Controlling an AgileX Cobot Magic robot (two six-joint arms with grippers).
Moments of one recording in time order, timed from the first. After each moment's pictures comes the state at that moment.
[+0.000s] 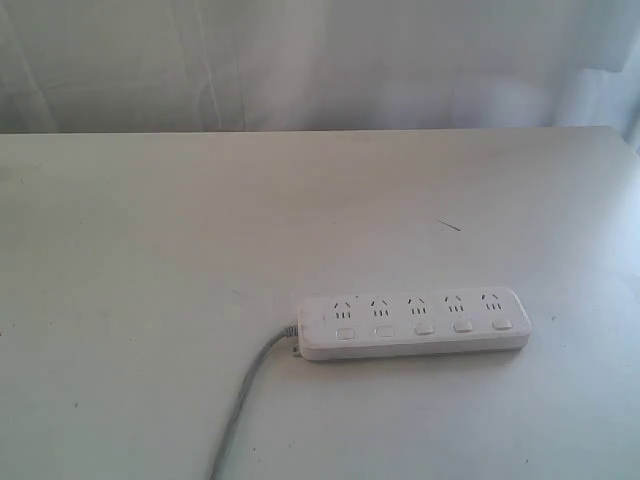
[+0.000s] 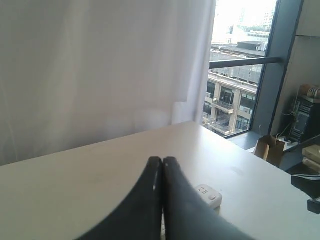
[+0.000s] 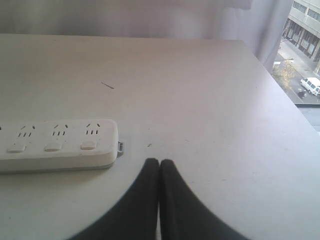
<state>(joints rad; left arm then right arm) 0.14 0.00 -0.75 -0.85 0.95 0.46 -0.05 0.01 0.00 0.14 0.37 -0.13</state>
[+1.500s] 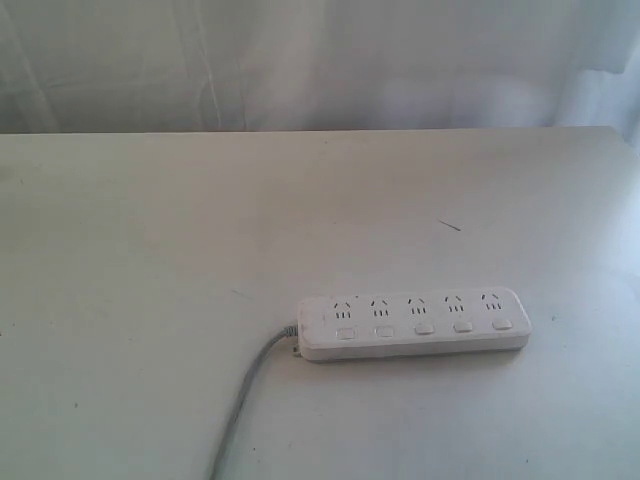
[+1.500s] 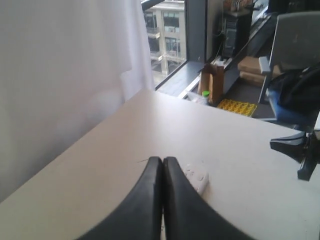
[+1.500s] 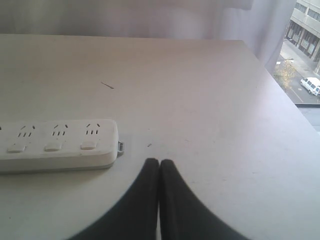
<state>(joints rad) 0.14 0.83 -1.38 -1.04 1.25 0.93 -0.05 0.01 0.00 0.14 0.37 -0.13</state>
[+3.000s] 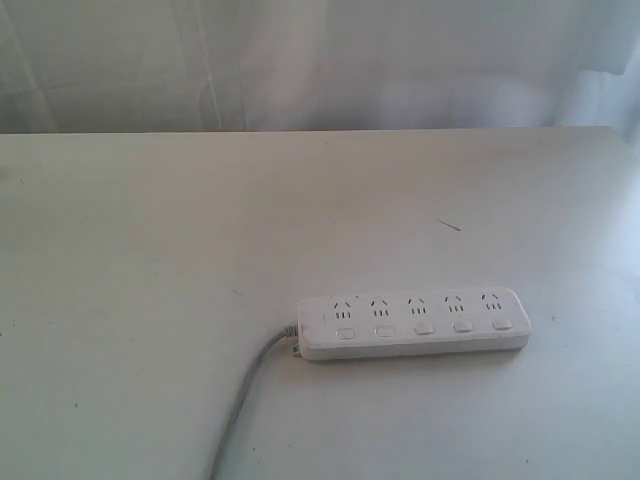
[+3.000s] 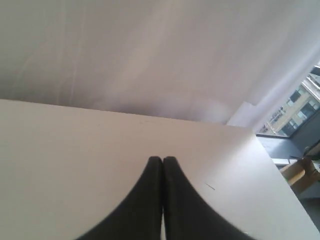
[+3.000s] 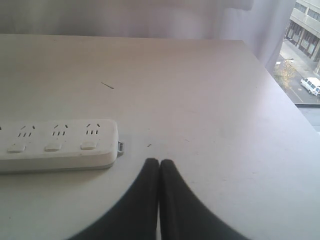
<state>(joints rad) 0.14 0.83 -1.20 -0.63 0.81 0.15 -0.05 0.01 0.00 0.14 0.37 -0.13</state>
